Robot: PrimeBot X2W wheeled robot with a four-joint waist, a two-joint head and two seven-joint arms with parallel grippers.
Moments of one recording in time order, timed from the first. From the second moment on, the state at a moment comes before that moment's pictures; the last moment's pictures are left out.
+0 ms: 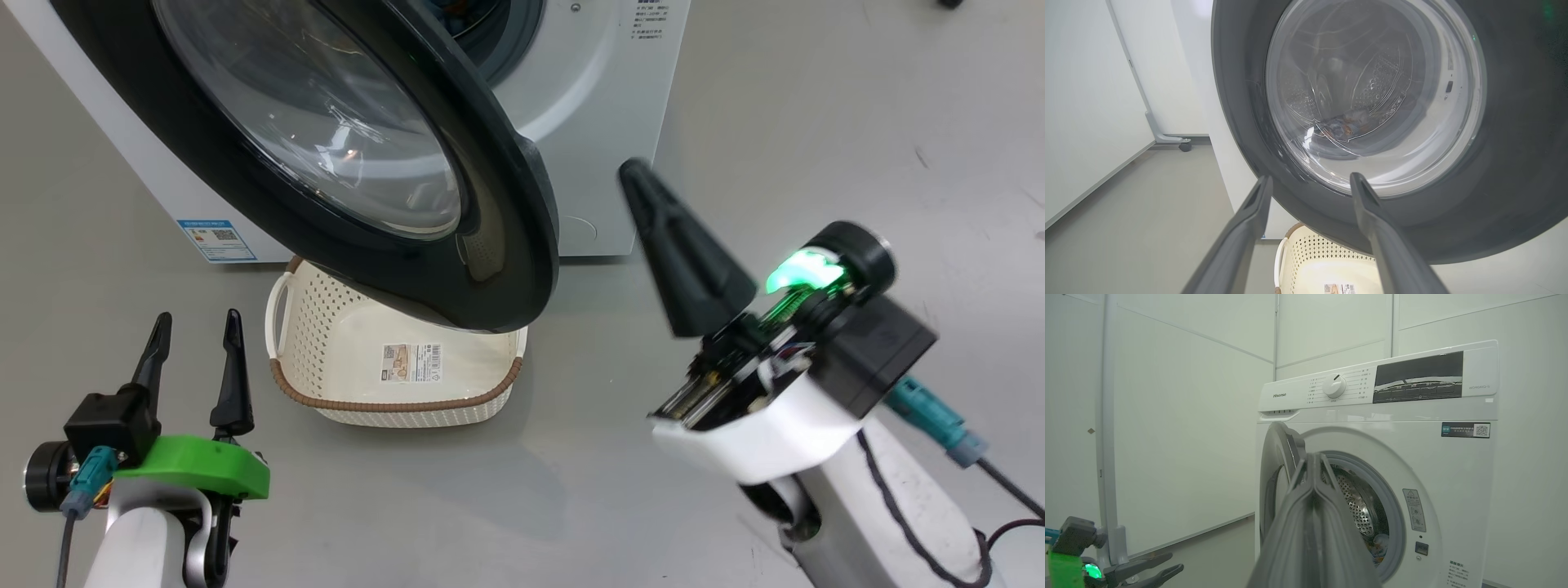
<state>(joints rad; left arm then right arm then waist) 0.02 0.11 0.00 0.18 -0.28 -0.12 -0.26 -0.22 -0.14 0.55 -0.25 0.31 0.12 -0.25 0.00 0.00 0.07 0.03</state>
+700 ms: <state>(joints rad) -0.01 0.09 -0.03 0.18 -0.28 -0.12 -0.26 -0.24 -0.29 0.87 -0.11 0.39 0.12 -0.24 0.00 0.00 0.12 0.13</state>
